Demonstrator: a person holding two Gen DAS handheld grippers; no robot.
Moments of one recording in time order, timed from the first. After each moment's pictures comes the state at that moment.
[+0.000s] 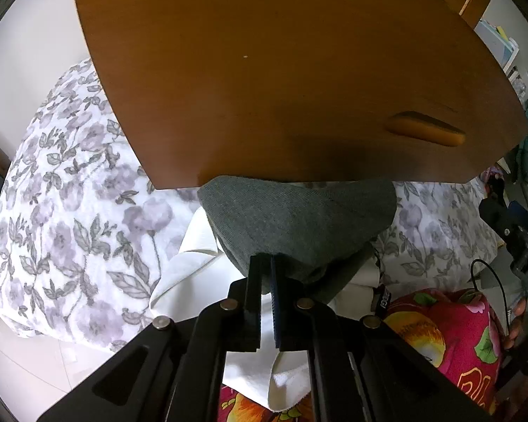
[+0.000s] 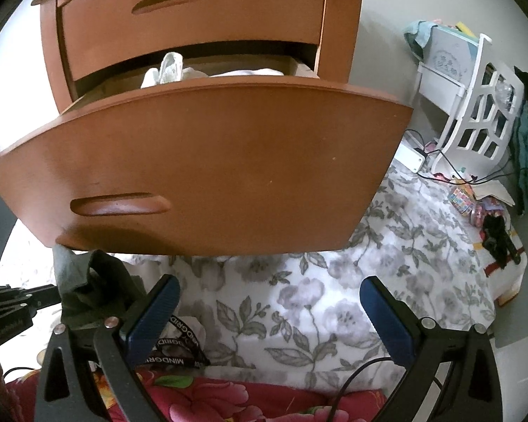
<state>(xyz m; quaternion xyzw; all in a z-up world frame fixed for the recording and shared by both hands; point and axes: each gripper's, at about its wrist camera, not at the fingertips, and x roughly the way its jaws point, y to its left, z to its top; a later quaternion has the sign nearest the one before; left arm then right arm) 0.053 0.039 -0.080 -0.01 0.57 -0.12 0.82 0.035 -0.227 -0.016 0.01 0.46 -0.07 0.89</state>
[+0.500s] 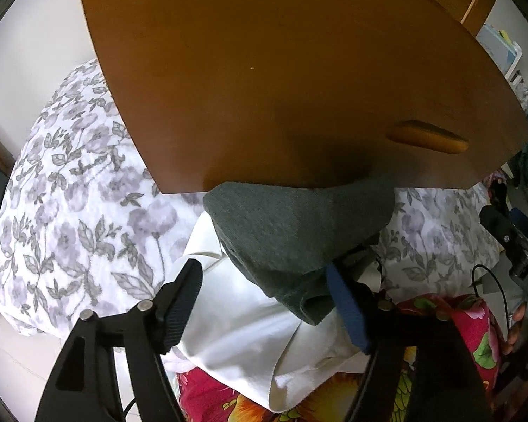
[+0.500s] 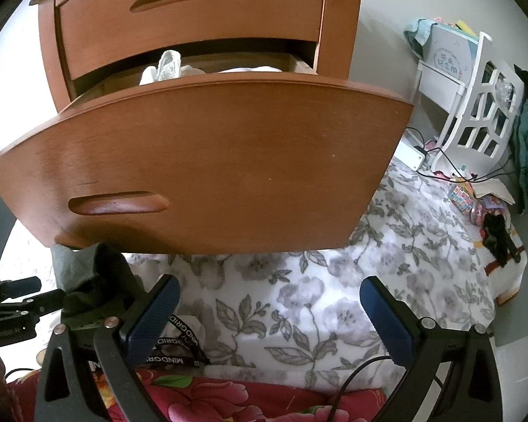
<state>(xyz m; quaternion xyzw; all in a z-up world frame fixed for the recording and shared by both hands) 0.054 0.038 -0.078 -0.01 0.56 -0.11 0.82 0.035 -0.229 -0.017 0.01 0.46 -0.07 0.88</state>
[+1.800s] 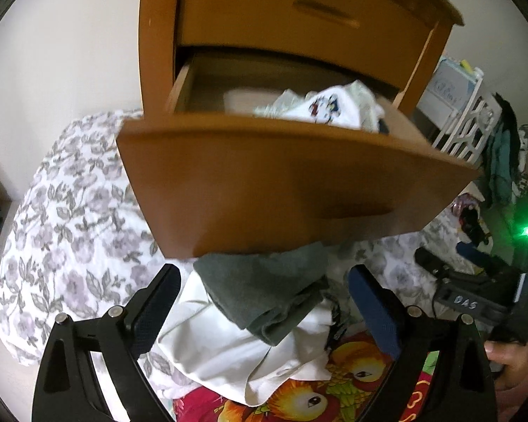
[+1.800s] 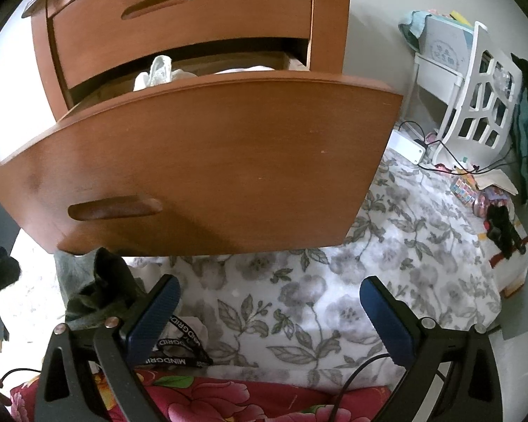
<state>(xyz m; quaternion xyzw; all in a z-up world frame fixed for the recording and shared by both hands) 0.034 0.038 0.002 -0.03 0.45 -0.15 0.88 0.034 -0.233 -0.019 0.03 0.46 -0.07 0.88</state>
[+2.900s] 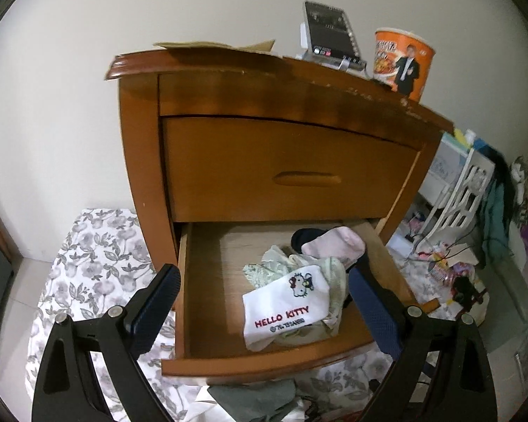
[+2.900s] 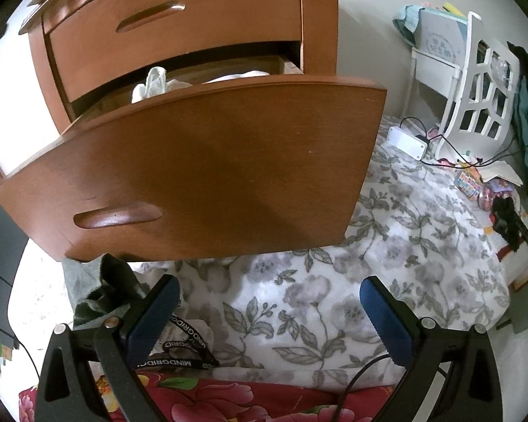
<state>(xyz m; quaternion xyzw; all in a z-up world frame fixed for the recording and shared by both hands) 0.110 0.014 0.148 -0.02 0.35 -0.13 0.93 0.031 -0.240 -0.017 0.06 0.45 -0.06 0.89</state>
